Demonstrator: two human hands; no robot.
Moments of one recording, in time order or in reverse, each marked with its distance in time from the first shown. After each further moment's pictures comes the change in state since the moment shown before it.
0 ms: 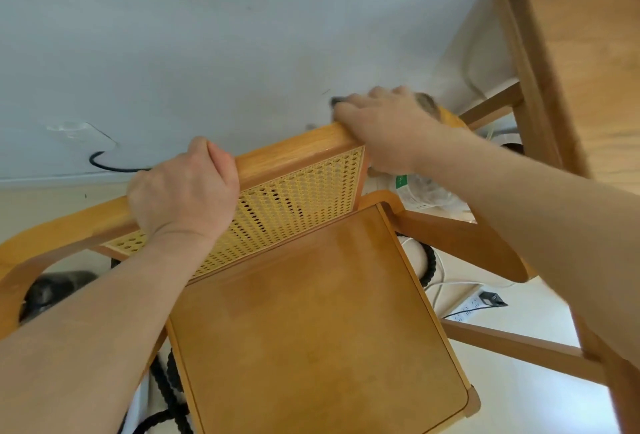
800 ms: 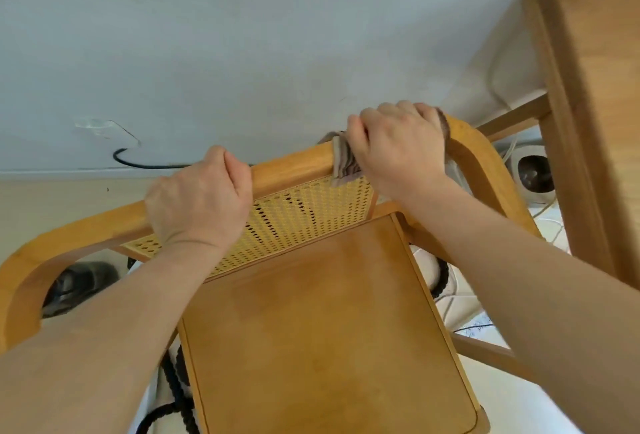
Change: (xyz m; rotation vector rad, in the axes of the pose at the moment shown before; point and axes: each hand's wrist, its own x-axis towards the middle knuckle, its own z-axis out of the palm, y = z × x) left_hand -0.002 -0.003 -0.003 -0.005 0.001 -0.024; right_hand 0.010 -0.025 0.037 0.140 0.538 0.336
